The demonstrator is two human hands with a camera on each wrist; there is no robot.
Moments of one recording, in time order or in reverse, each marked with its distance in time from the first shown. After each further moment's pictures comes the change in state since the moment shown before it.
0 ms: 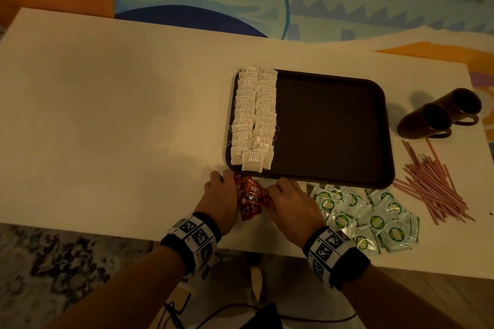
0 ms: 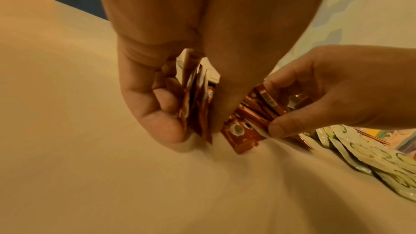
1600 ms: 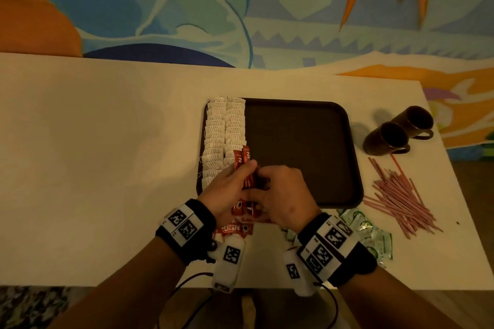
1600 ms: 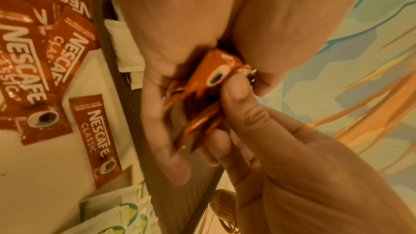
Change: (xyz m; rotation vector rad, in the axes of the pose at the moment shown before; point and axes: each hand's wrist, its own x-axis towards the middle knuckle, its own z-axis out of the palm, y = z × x) left_hand 0.030 0.106 -0.062 -1.214 -0.335 -0.086; right_hand 0.013 0.022 -0.108 0.902 0.129 0.183
